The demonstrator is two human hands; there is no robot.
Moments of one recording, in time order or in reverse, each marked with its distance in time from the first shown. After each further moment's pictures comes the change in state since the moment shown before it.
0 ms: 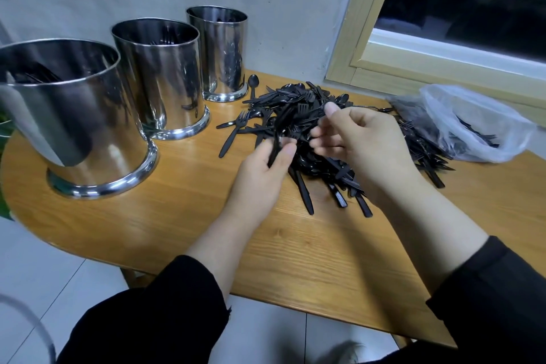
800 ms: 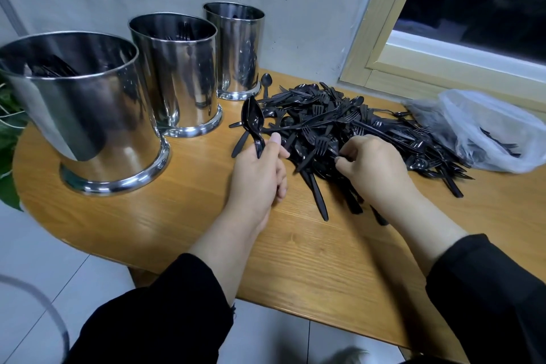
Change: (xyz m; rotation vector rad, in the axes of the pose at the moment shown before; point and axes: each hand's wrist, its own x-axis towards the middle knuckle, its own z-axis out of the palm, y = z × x) left_hand 0.004 0.004 -0.009 -0.281 0.150 -0.164; right_hand 0.035 0.062 -0.012 -1.121 0.034 -0.099
